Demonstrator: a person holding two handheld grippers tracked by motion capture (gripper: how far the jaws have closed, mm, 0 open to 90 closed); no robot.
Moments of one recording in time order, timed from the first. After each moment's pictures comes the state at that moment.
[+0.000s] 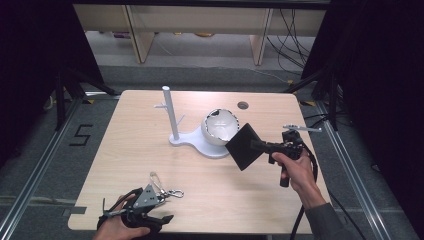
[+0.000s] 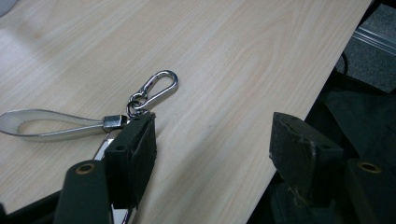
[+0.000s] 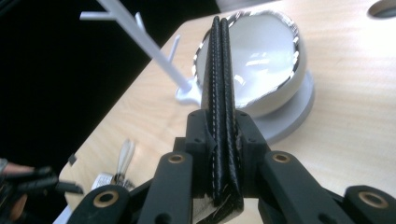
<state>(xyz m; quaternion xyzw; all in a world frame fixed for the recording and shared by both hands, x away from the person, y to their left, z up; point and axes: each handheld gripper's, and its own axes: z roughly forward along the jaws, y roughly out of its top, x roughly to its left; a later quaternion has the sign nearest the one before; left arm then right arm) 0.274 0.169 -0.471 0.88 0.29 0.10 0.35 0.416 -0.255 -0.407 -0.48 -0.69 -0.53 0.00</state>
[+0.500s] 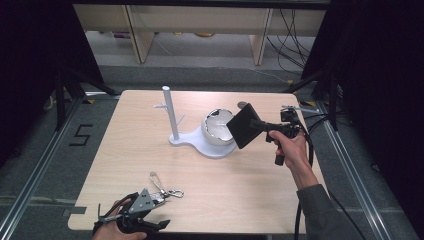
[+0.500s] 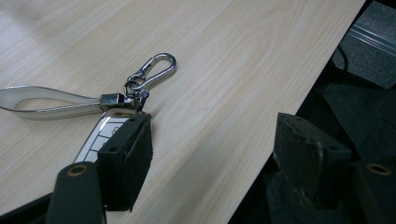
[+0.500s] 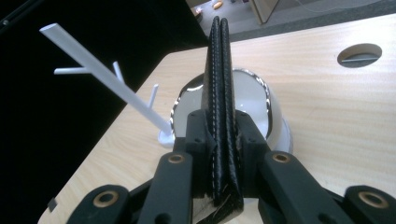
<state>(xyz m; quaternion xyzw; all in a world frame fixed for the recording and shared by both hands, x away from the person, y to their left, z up) 0.264 0.177 -0.475 0.88 0.30 0.10 0.35 0.466 -0.250 -0.388 -0.51 -0.67 -0.54 -0.02</state>
